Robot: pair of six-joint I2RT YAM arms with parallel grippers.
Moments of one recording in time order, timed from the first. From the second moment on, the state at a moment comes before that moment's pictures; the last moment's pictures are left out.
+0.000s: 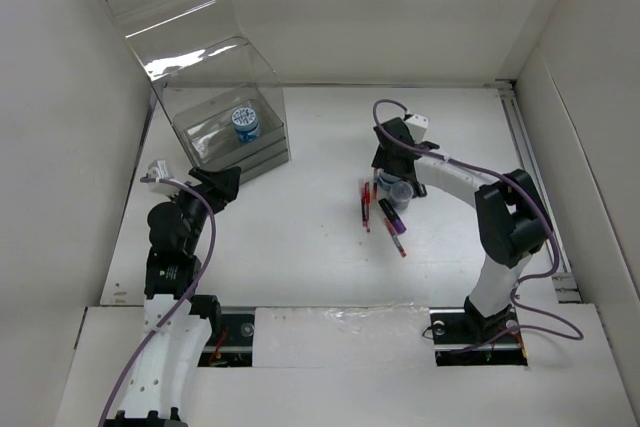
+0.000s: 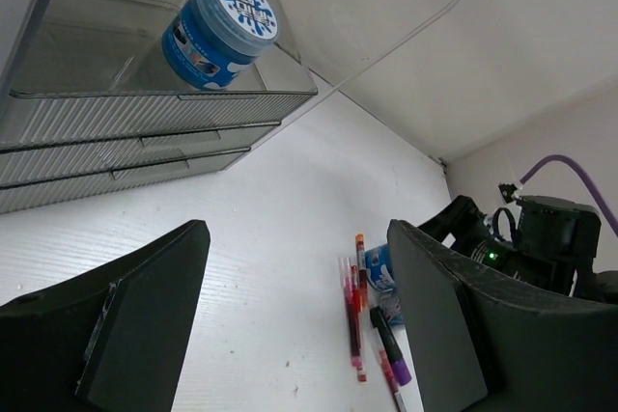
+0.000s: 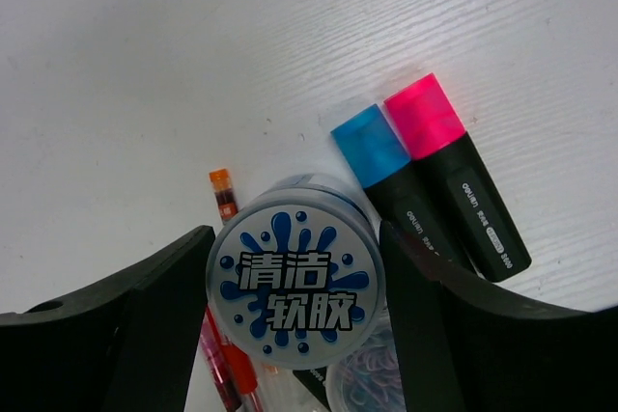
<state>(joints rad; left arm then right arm) -0.02 0.49 0.41 0.02 0.15 -0.79 0.49 1.80 1.23 -0.35 0.50 0.73</state>
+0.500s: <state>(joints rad) -0.02 0.48 0.44 0.02 0.13 -0.79 0.65 1.66 1.36 -0.40 0.43 0.70</state>
